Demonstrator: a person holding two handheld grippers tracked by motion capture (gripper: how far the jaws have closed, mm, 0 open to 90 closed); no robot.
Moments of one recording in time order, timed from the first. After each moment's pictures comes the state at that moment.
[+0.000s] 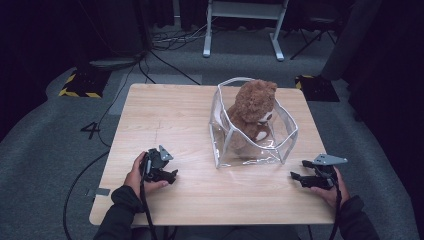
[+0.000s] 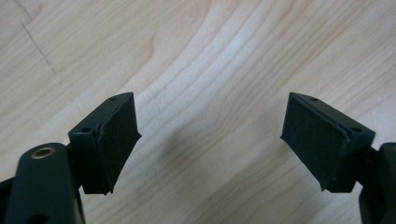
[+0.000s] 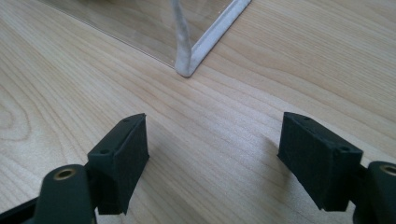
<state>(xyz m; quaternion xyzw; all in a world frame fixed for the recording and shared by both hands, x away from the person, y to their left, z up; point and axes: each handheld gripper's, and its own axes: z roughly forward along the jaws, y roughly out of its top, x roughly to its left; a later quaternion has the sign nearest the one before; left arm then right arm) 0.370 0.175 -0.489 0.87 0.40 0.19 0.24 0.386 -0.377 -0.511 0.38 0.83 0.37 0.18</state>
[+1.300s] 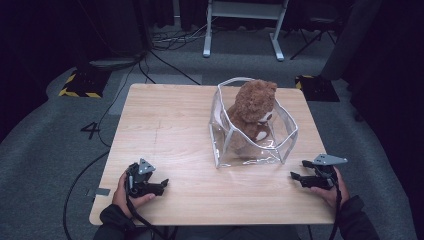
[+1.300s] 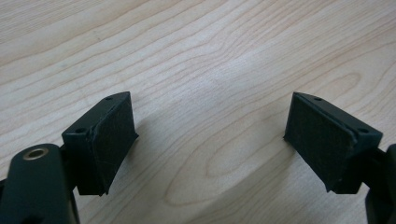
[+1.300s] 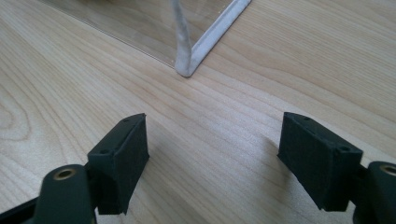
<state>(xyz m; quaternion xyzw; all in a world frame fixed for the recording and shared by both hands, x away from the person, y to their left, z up) 0.331 0.215 -0.512 0.81 0.46 0.17 0.33 0.385 -0.377 -0.511 0.38 0.83 0.37 0.18</state>
